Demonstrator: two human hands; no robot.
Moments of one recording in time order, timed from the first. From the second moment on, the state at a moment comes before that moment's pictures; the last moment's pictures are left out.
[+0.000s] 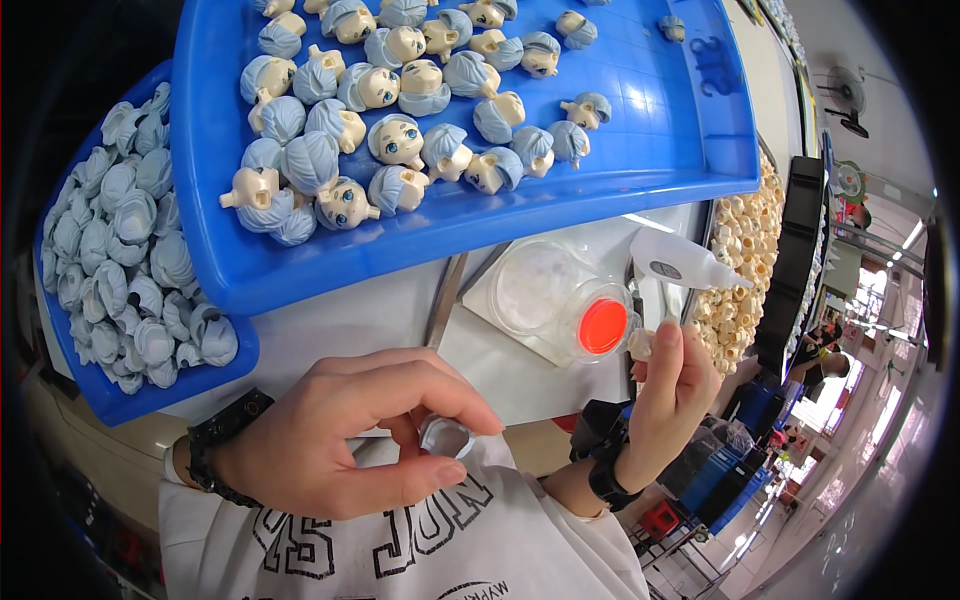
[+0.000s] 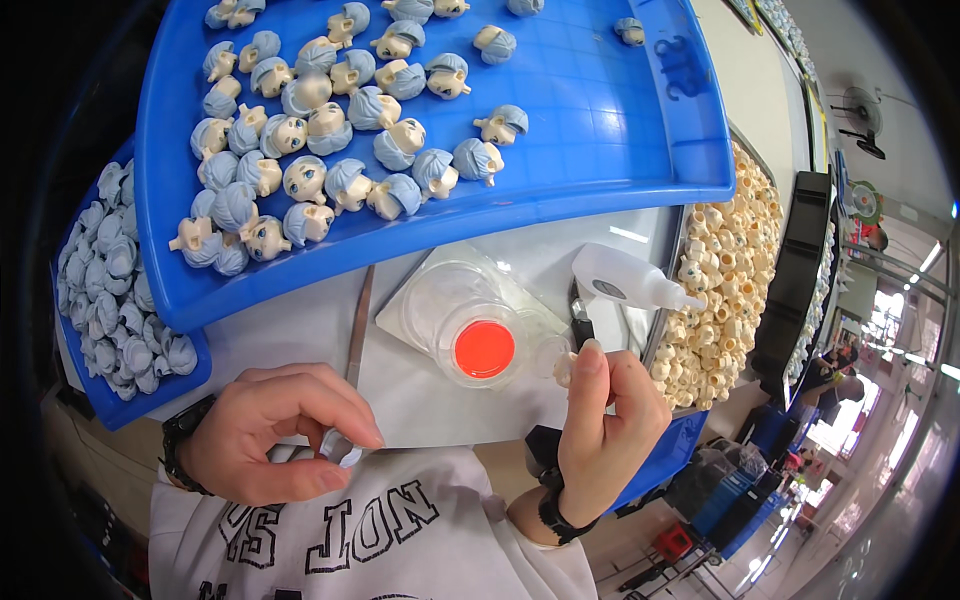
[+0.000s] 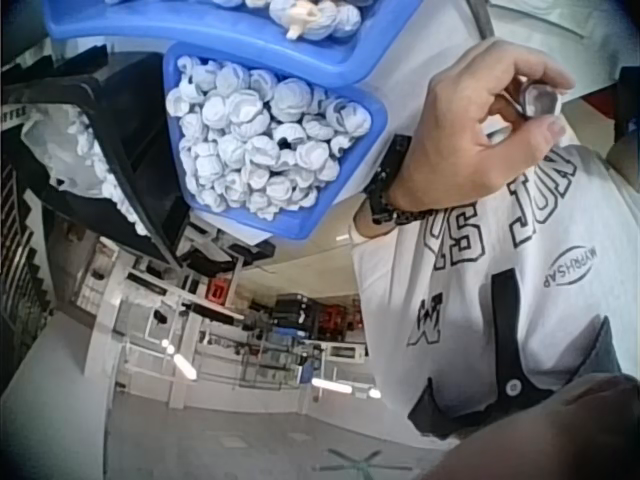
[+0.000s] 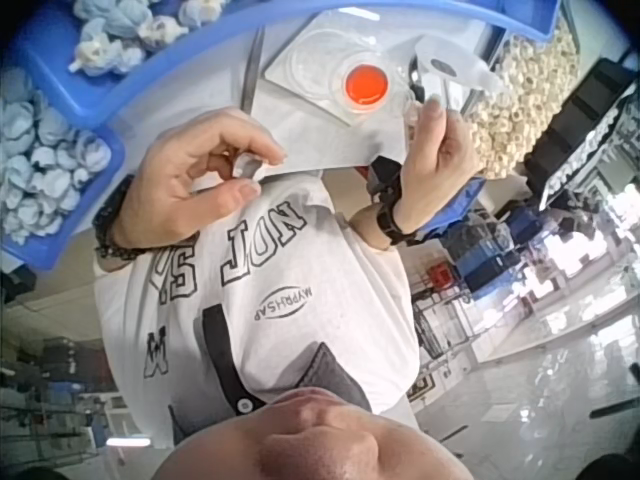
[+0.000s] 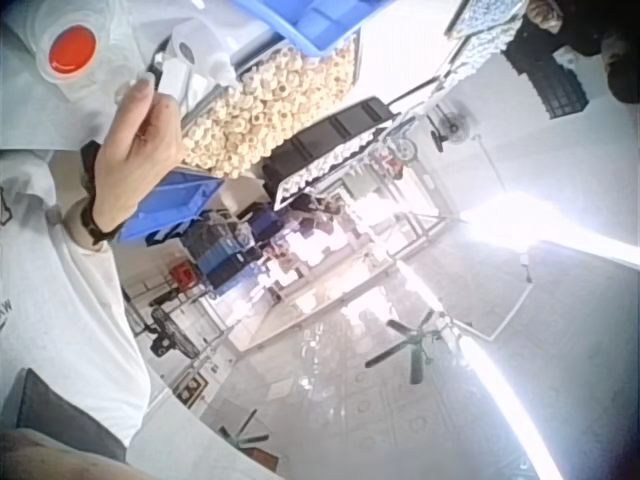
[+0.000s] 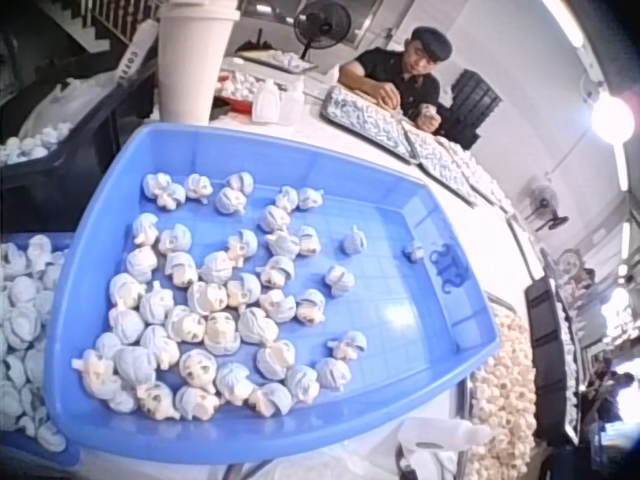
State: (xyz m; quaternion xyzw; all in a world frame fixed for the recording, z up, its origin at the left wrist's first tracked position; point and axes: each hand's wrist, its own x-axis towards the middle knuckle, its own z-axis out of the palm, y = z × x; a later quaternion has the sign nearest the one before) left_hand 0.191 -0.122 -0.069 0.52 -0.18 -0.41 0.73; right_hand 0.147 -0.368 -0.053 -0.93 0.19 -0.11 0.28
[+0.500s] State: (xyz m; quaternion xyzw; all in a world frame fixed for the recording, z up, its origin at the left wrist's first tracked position) left_hand 0.191 -0.121 -0.068 0.53 -0.18 -0.41 0.72; right_hand 0.152 -0.364 -0.046 -0.90 0.27 -0.07 0.33
